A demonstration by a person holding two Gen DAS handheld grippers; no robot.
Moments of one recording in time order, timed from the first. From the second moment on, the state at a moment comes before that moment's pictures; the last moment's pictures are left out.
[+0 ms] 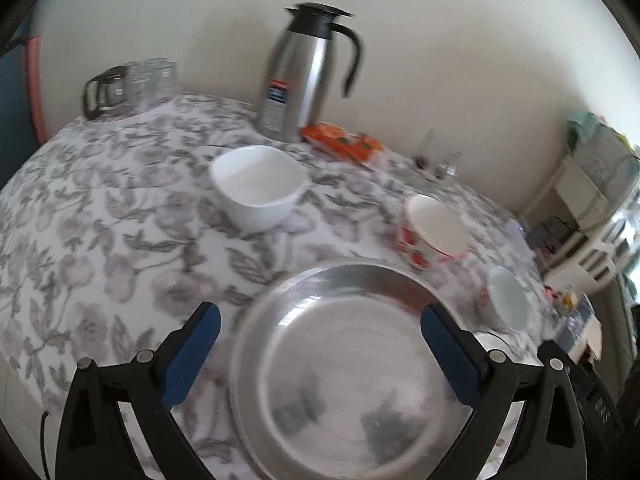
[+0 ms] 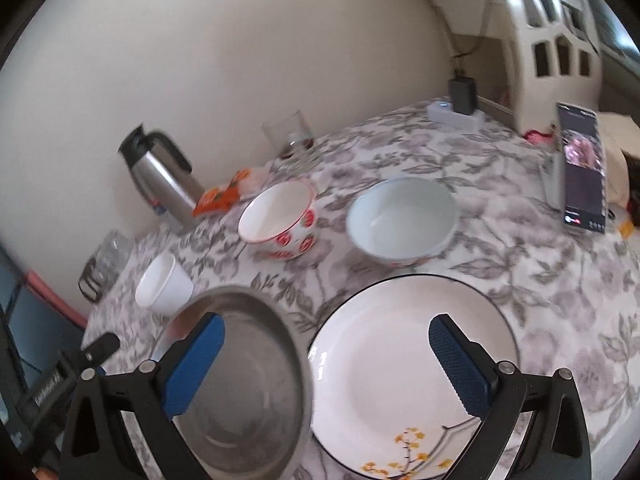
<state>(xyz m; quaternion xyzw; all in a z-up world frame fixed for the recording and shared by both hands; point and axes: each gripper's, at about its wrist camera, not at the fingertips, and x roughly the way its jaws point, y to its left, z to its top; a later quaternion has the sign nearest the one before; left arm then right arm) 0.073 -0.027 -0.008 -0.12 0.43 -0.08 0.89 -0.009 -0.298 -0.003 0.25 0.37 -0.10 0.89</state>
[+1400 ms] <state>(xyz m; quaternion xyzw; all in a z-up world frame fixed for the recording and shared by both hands) -0.022 -0.245 -0.046 -0.05 0.56 -0.24 0.79 -0.068 -0.434 -0.069 0.27 0.42 -0.07 0.86</state>
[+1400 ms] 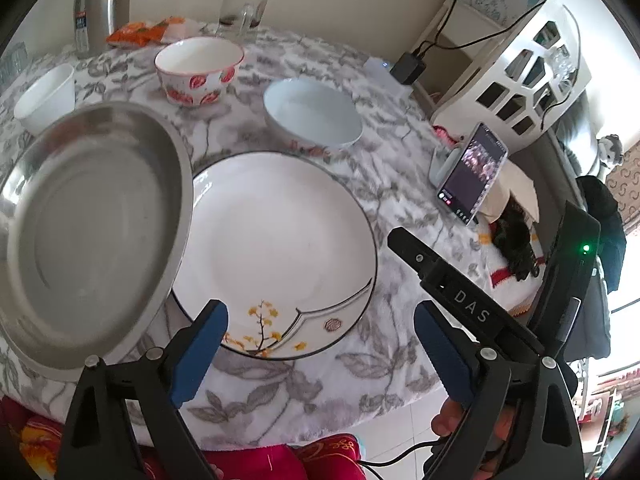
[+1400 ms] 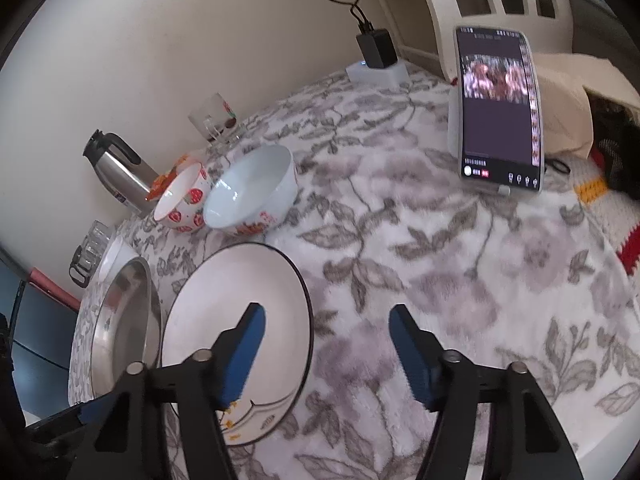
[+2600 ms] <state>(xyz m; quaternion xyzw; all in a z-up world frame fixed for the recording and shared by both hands) -0.007 -0.221 -0.080 -0.09 0.61 -0.19 0.76 -0.040 -0.422 -0.109 0.30 0.46 -0.03 0.83</state>
